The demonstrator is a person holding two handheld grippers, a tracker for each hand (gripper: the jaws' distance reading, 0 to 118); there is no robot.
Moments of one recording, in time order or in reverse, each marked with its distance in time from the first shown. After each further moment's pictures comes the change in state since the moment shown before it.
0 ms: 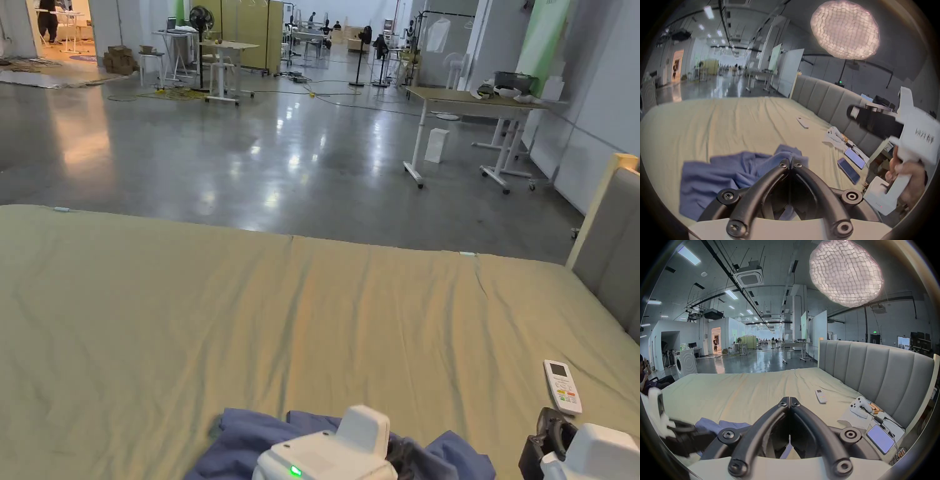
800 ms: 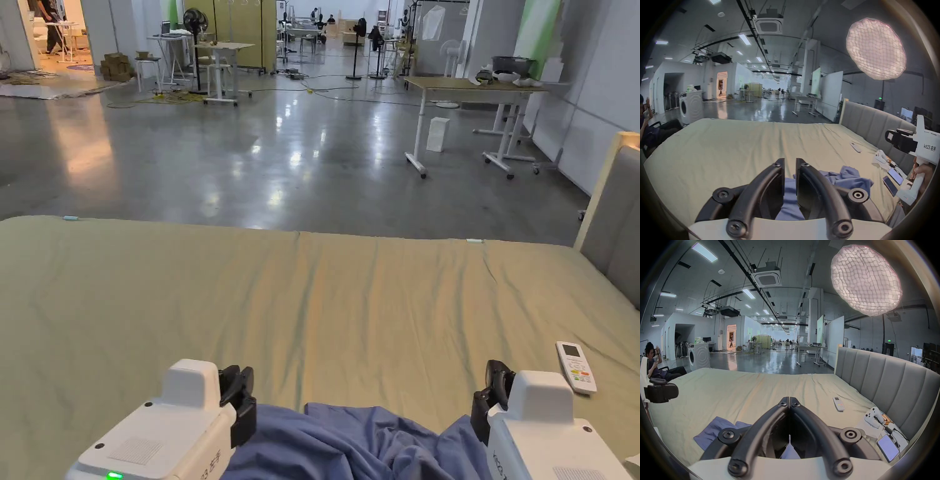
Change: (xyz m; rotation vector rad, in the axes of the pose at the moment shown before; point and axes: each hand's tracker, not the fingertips) left arm -0.103 0.021 0.141 0.271 0.487 0.005; right arm -0.064 0.024 0.003 0.043 0.141 0.094
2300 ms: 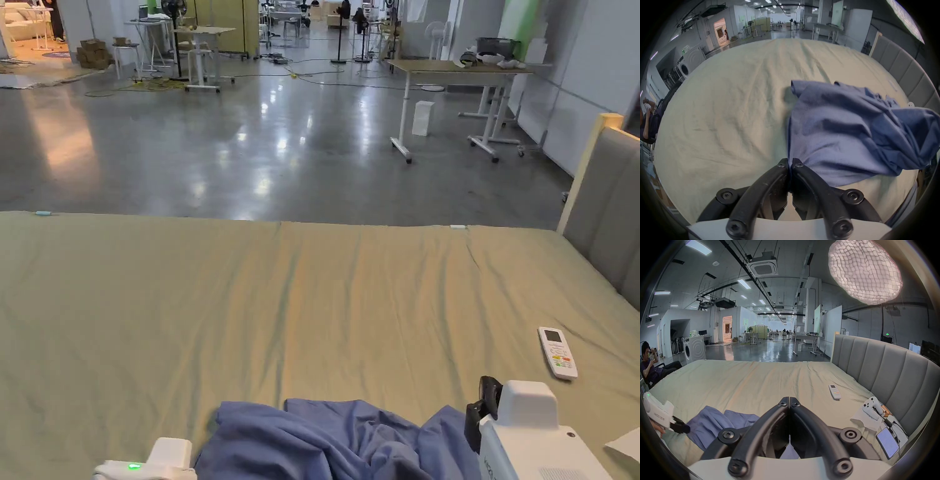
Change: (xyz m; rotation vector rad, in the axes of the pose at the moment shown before) left arm -0.037 -0.107 -0.107 -0.713 0.117 -0.005; right arm 0.036 -0.031 -0.033 -0.101 -0.029 0.008
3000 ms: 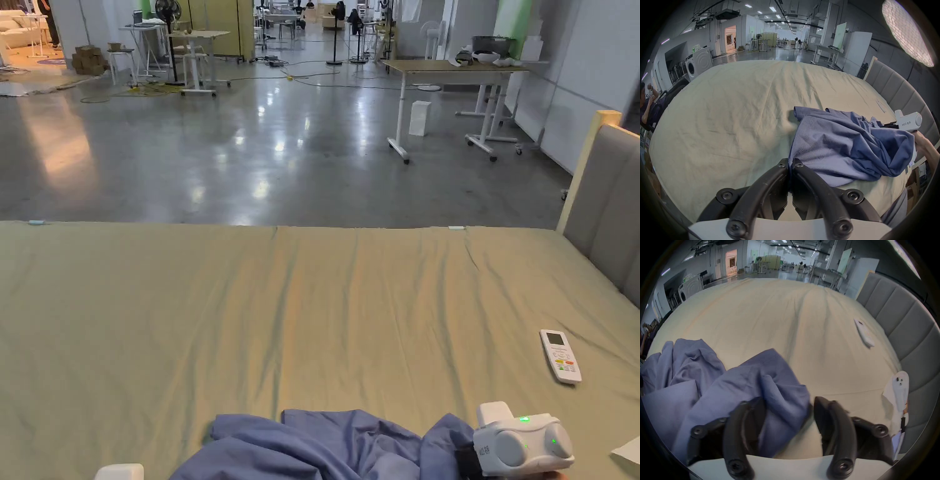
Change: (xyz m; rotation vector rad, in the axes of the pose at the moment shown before) left arm -0.020 -0.020 0.055 0.168 -0.036 0.089; right arm 0.052 -0.113 -0.195 -0.762 0.133 0.141
